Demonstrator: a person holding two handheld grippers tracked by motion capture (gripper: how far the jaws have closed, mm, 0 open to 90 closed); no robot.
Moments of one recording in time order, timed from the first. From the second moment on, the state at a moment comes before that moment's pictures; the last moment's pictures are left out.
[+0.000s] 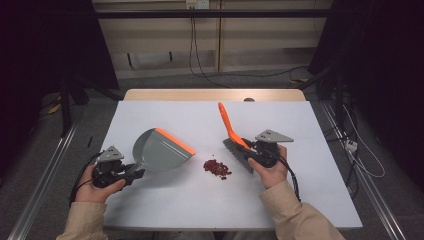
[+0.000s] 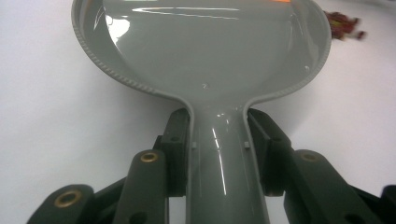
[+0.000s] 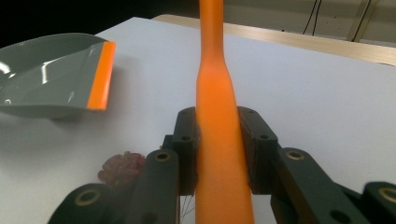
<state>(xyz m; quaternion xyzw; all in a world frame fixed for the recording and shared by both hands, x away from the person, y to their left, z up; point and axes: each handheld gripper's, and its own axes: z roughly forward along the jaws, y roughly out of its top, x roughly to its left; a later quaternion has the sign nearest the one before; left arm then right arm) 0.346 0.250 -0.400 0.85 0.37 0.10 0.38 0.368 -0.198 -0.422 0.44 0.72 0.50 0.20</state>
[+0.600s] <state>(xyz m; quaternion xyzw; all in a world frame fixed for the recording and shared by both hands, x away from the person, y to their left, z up) 0.328 0.225 -0.408 0.88 0.29 0.02 0.38 0.377 -0.198 -0.419 0.44 0.73 0.48 0.21</state>
